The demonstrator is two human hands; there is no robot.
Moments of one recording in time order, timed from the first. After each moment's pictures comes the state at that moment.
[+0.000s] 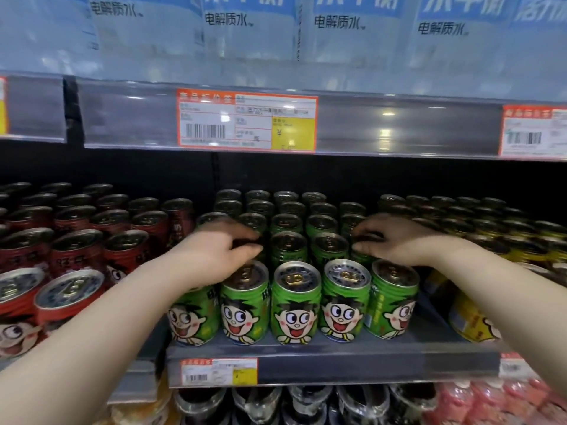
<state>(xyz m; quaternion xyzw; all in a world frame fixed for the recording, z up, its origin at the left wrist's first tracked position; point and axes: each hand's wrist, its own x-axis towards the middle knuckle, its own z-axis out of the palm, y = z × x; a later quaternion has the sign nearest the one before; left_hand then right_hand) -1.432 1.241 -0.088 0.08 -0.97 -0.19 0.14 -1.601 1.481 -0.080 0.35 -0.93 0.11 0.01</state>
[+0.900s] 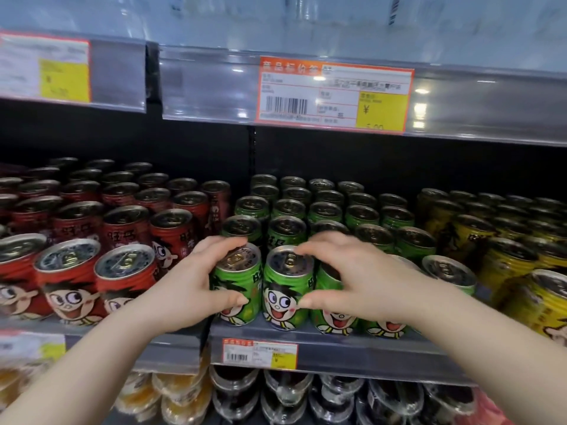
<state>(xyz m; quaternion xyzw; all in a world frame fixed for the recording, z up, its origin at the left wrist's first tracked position) -1.358 1.201 -0.140 0.07 -0.92 -0.36 0.15 -1.478 1.410 -0.089 0.56 -0.82 0.09 0.00</state>
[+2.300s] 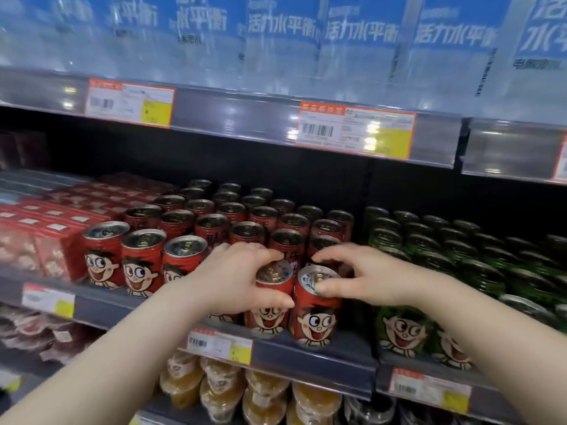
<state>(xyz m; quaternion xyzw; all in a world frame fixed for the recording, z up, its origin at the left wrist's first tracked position) -1.253 1.057 -0.108 0.14 -0.98 -0.07 0.08 -1.389 1.226 -0.077 0.56 -0.81 0.14 -0.10</state>
